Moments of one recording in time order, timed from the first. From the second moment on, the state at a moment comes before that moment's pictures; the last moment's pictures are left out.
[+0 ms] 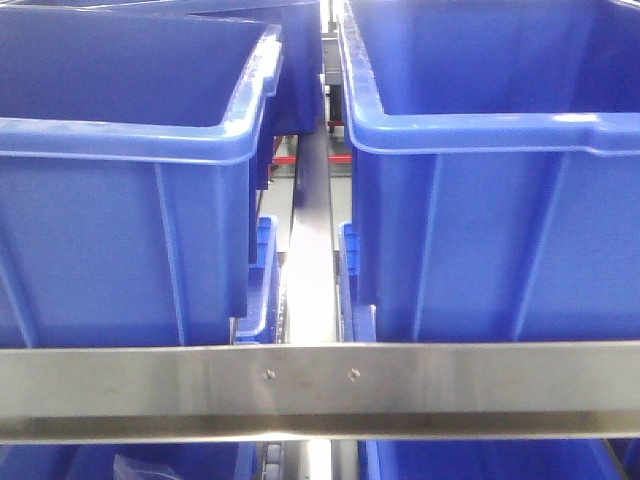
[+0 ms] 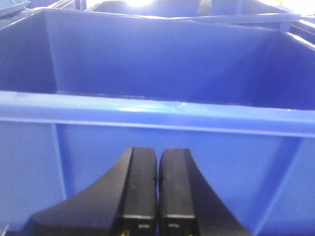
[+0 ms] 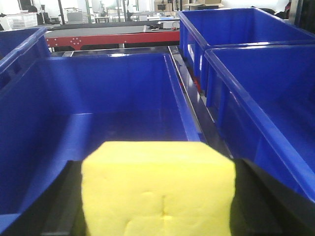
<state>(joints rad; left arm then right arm) -0.06 -0.01 0.00 0.13 0.08 -0.20 0.06 0.07 -0.46 -0.26 0.49 0.31</state>
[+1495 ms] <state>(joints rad) -0.06 -0.01 0.00 0.13 0.08 -0.20 0.16 0.67 -0.82 -0.20 0.54 0.18</state>
